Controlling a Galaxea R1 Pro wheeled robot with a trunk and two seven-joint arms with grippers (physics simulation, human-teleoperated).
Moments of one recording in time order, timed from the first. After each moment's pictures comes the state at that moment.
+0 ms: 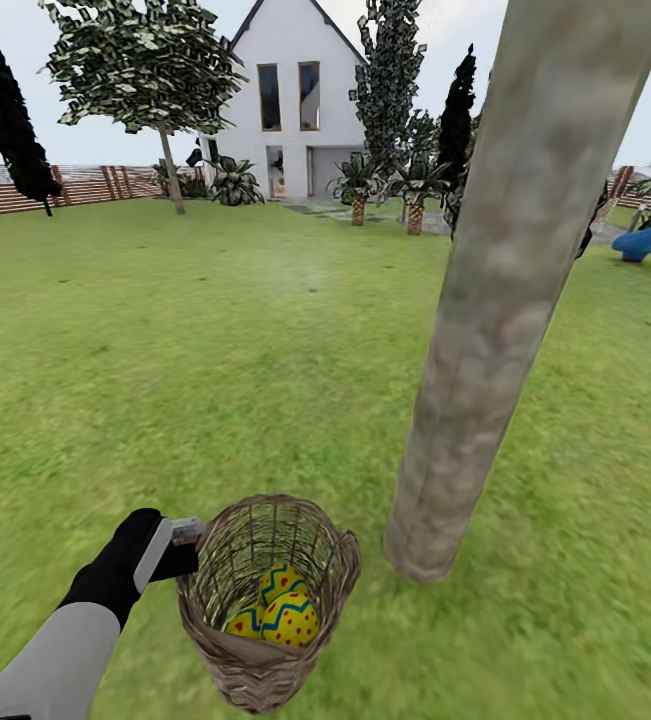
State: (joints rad) left arm -0.68 0.07 0.09 -0.74 0.18 1.00 0.20; right arm -0.34 -0.09 -0.14 0.03 0.12 -0.06 0.09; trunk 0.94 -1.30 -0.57
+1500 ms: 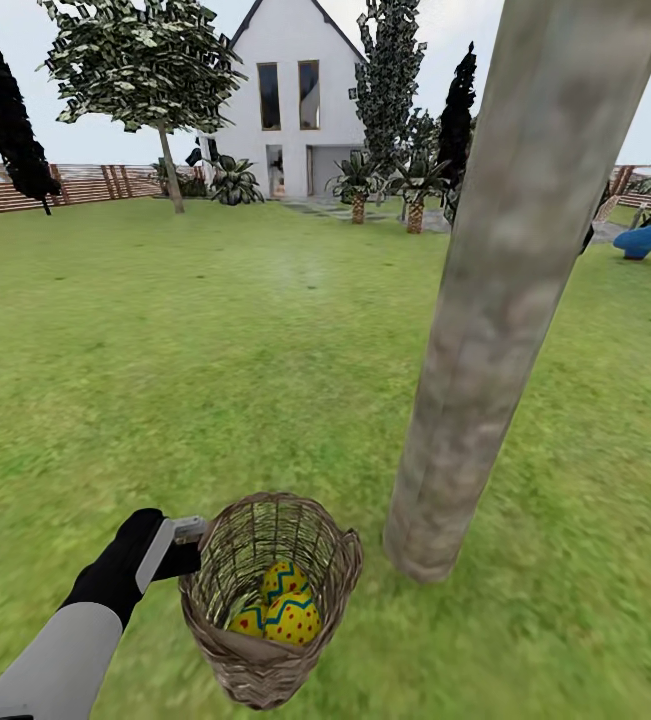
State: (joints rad) left arm -0.68 0.06 0.09 -0.74 0.18 0.99 0.21; right arm -0.32 -0.09 -0.15 0.03 0.12 -0.07 0.09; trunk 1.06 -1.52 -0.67
